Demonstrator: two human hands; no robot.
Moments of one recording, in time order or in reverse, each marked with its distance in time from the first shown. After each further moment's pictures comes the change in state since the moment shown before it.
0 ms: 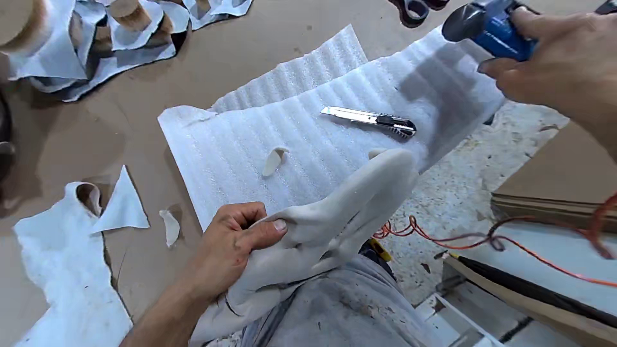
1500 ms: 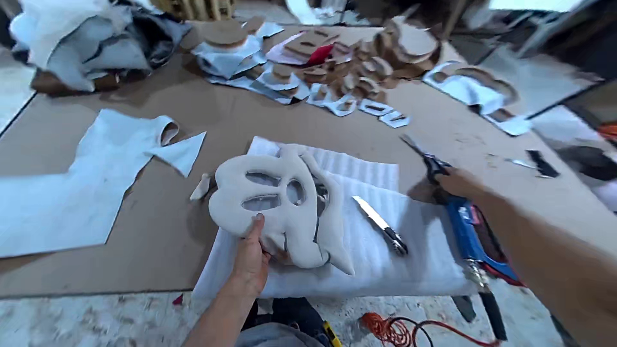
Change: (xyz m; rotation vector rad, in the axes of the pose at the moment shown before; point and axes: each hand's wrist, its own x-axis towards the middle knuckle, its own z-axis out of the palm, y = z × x) left_hand 0.030 -0.072 0.086 -1.185 0.933 0.018; right_hand 0.209 -0.068 0.029 -0.071 -0.282 -0.234
